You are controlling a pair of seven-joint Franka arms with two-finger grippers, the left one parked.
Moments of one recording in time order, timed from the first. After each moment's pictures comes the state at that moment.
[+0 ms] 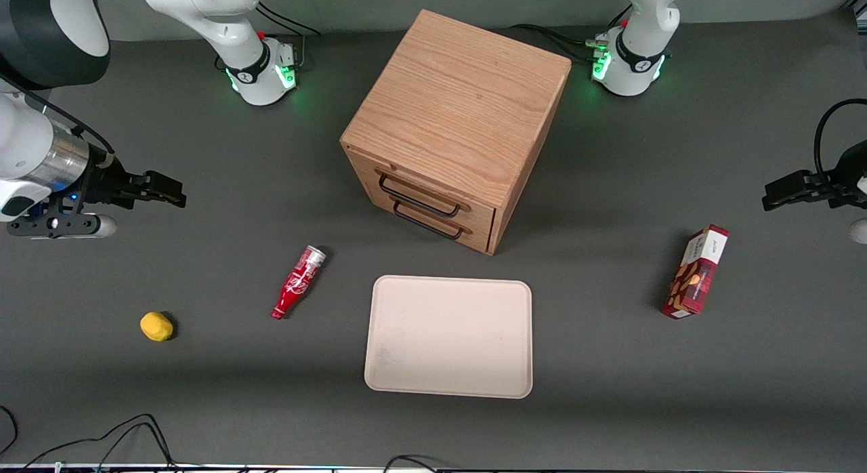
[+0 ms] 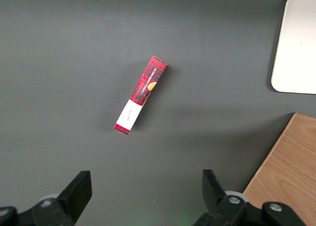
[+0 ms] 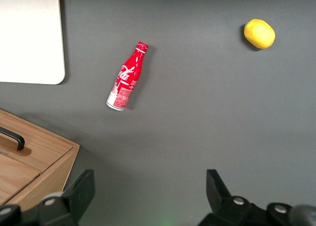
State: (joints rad) arm 0.00 0.08 0.10 -1.60 0.04 1.57 0.12
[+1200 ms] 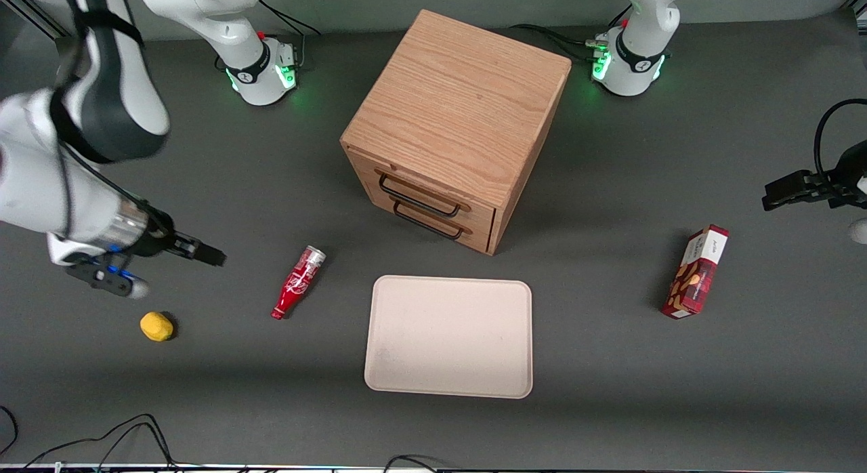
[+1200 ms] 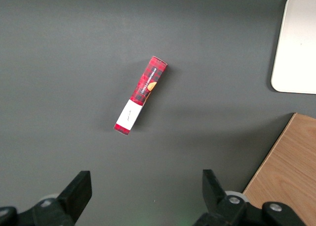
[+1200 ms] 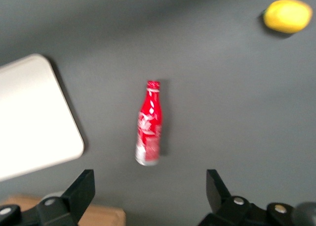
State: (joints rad) arm 0.08 0.25 0.07 -1.70 0.10 1.96 0.55
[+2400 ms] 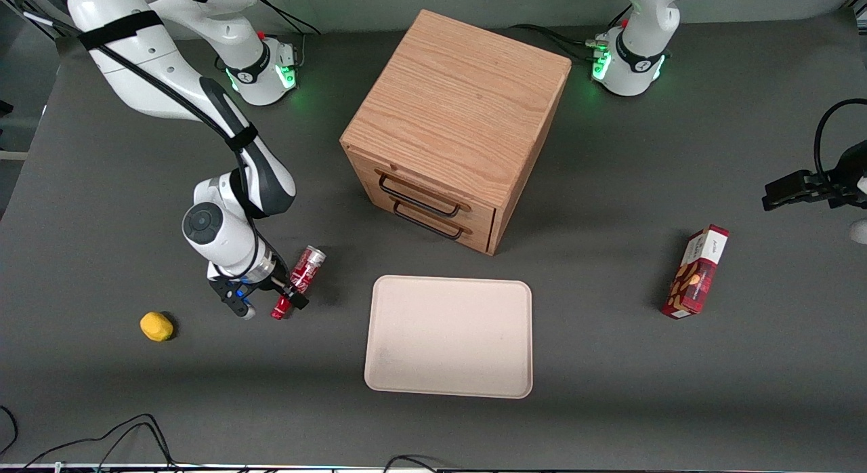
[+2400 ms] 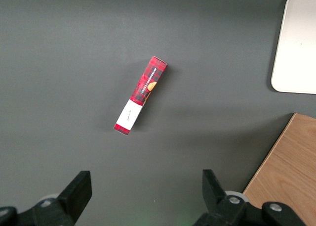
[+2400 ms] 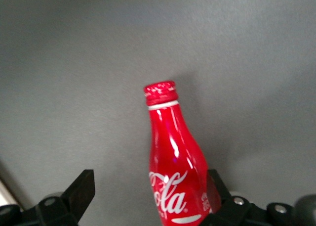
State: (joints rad) arm 0.12 0.54 0.13 -1.97 -0.05 2.64 1.01
